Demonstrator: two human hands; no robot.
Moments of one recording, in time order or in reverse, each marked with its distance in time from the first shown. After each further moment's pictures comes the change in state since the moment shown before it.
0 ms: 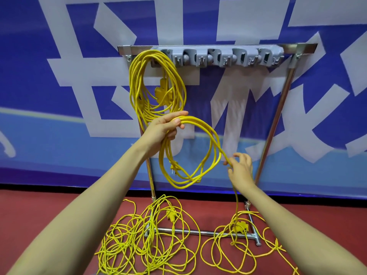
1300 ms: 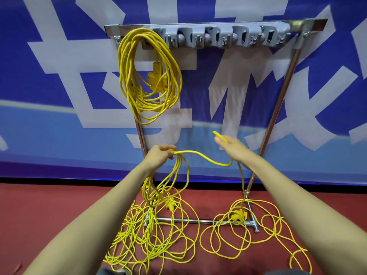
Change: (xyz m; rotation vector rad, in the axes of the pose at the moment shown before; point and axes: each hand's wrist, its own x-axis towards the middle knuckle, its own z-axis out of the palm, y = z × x) left_hand -0.012 -0.113 -0.013 0.510 0.254 -0.443; right_hand 0.041 -0.034 -0.035 0.358 -0.444 0.147
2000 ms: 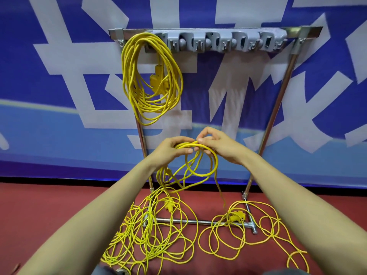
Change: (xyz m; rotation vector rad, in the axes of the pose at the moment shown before) left_hand -0.027 0.039 0.005 -0.117 -0.302 0.349; right_hand -0.026 -0.055 0.007 0.455 -0.307 -0.293
